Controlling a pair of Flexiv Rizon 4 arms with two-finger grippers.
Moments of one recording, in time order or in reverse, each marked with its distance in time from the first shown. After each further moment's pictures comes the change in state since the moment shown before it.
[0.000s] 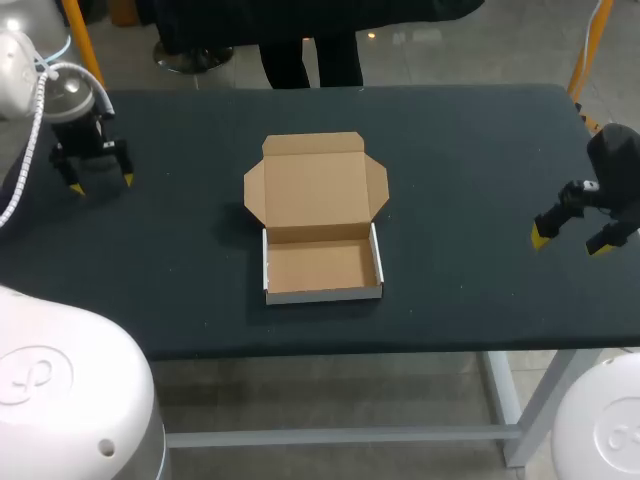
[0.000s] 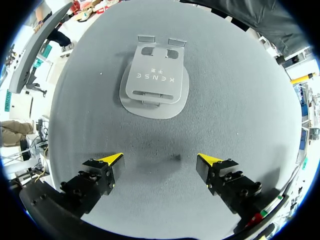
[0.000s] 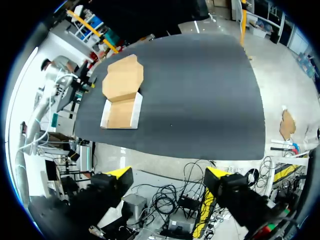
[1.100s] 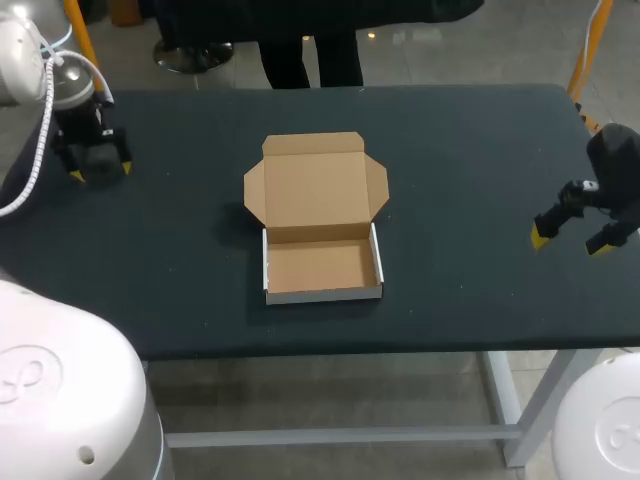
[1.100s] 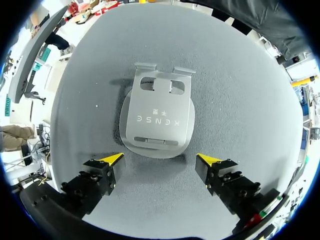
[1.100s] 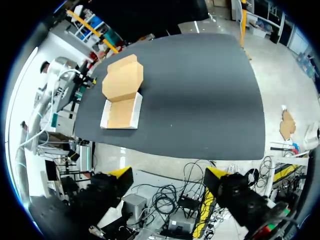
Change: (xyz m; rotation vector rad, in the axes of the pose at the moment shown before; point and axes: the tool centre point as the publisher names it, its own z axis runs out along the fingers) left arm -0.005 -0.044 0.007 0.001 -0.008 0.012; right arm 0.000 0.000 0.000 0.001 -0.001 0.001
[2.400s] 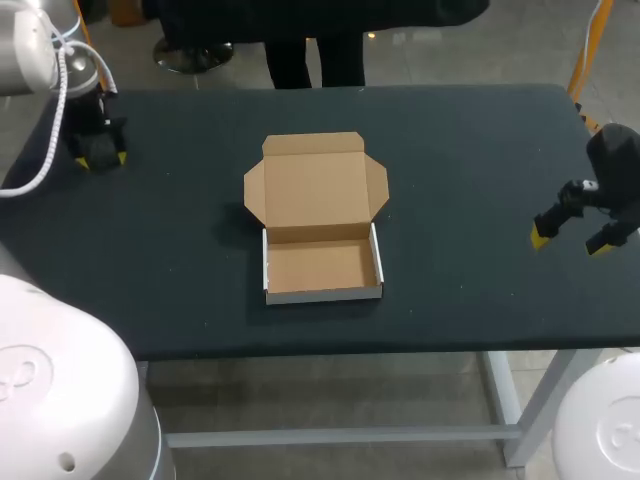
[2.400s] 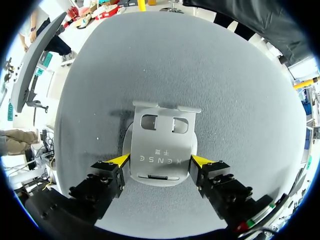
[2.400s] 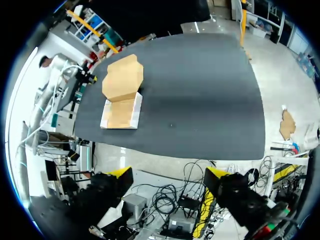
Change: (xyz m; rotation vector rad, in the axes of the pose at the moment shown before) left arm -0.001 -0.039 0.004 0.021 -0.037 0.014; right arm 0.000 0.000 0.000 0.001 0.000 0.000
